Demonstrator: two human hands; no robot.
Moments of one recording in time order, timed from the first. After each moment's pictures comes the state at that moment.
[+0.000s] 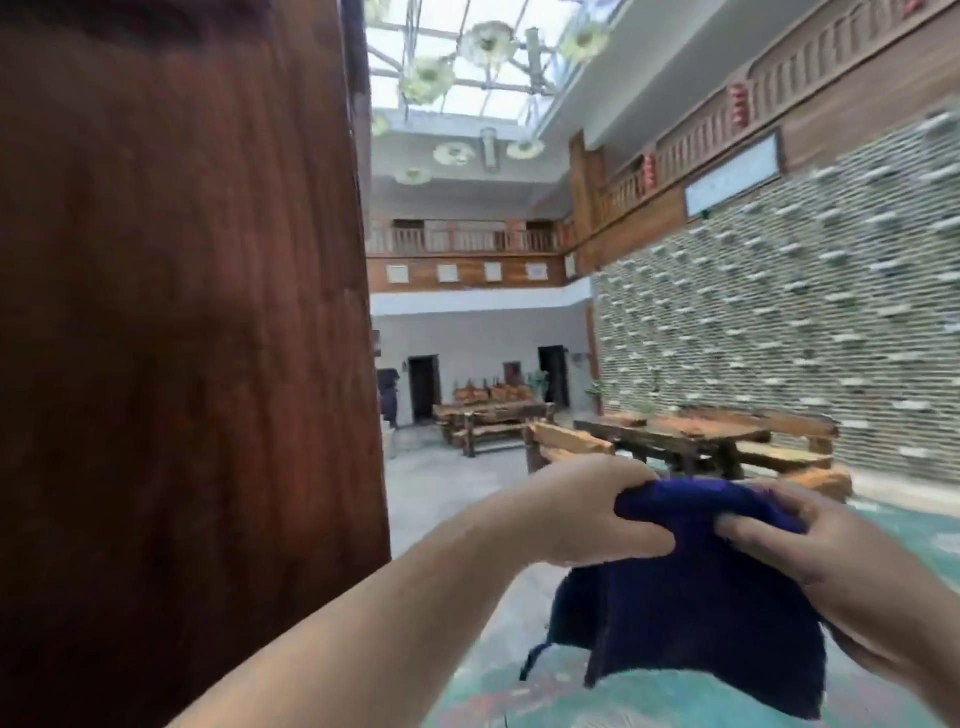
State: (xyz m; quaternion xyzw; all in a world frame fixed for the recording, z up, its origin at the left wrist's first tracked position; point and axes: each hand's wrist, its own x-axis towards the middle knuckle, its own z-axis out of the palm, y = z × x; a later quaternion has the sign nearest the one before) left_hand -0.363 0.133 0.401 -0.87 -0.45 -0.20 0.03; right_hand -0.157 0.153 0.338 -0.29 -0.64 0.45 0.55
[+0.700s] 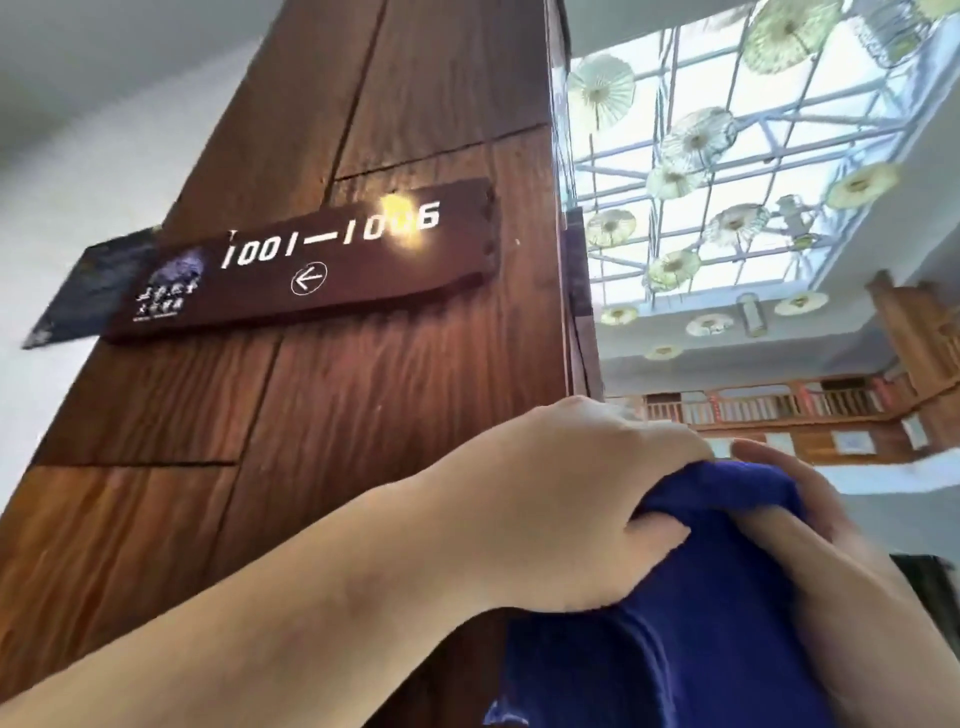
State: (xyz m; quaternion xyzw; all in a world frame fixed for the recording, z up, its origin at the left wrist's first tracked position) left_hand -0.441 0.038 0.588 -0.66 -0.54 -0.14 0.50; right_hand -0.380 0.235 0.530 0.15 -0.62 0.46 0.62
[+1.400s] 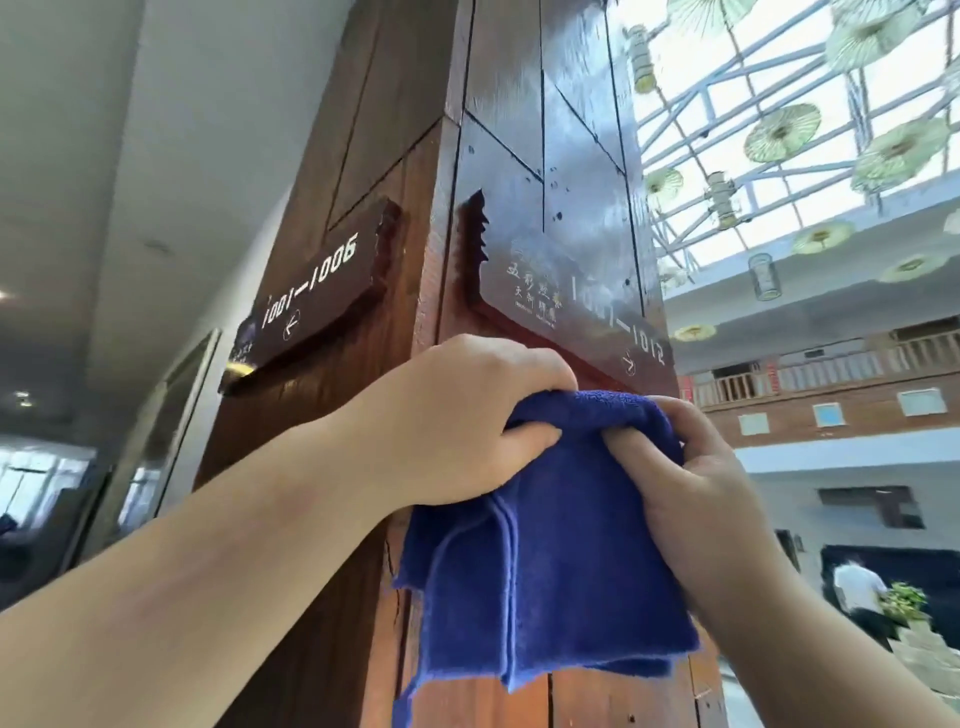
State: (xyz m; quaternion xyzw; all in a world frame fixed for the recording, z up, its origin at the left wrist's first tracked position) left_hand -0.402 0.155 0.629 -0.43 -0.69 -0.05 0.58; right_hand -0.420 0.352 0.578 0.28 -0.61 0.53 0.52
